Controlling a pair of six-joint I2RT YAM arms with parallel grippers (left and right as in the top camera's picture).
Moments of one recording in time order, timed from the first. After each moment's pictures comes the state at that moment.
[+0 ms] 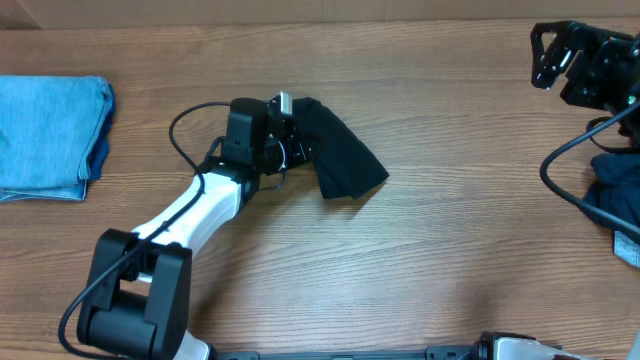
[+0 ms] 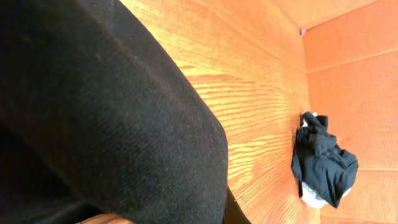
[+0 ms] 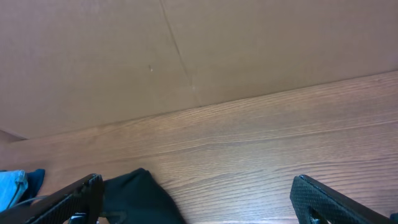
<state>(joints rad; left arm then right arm) -0.29 1.72 0.96 0.09 0.55 -0.73 -0.09 1.42 2.16 -1.24 -0.20 0.20</state>
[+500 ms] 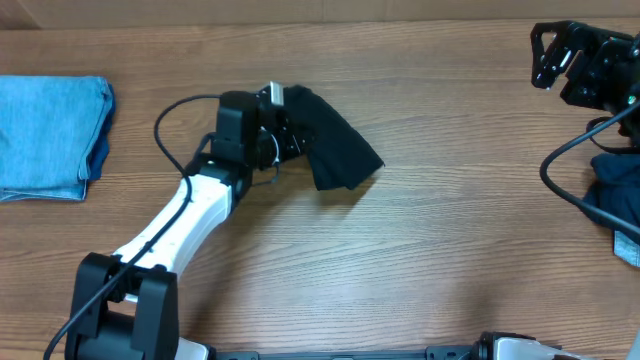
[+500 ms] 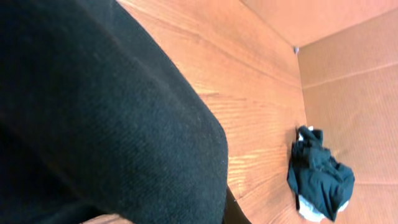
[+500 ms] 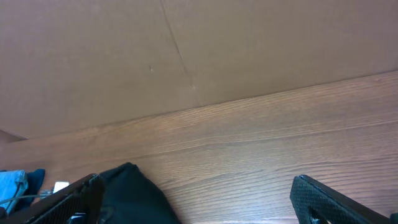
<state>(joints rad) -0.27 1.63 1.00 0.01 0.51 -0.73 -0.09 1.42 2.16 -1.24 -0.20 0.20</state>
